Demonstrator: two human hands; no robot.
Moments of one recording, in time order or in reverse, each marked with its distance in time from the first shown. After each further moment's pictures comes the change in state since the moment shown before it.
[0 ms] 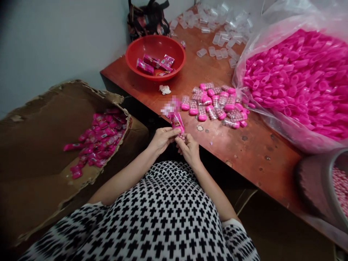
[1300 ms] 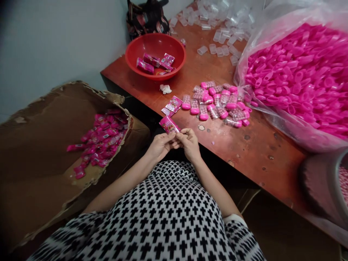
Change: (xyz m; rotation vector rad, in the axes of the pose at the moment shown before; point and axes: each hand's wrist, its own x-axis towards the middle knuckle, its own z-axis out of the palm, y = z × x) left_hand -0.024 -0.005 -0.005 -0.232 -0.054 -0.001; right_hand 0.015 0.001 0.011 0.472 -0.086 0.047
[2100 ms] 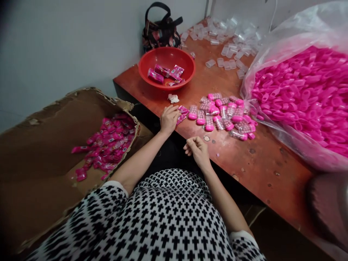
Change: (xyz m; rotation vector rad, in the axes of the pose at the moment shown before) left_hand 0.137 0.041 -0.038 1.324 0.298 0.862; right_hand 0.010 -0.021 -0.008 -0.389 0.050 -0.070
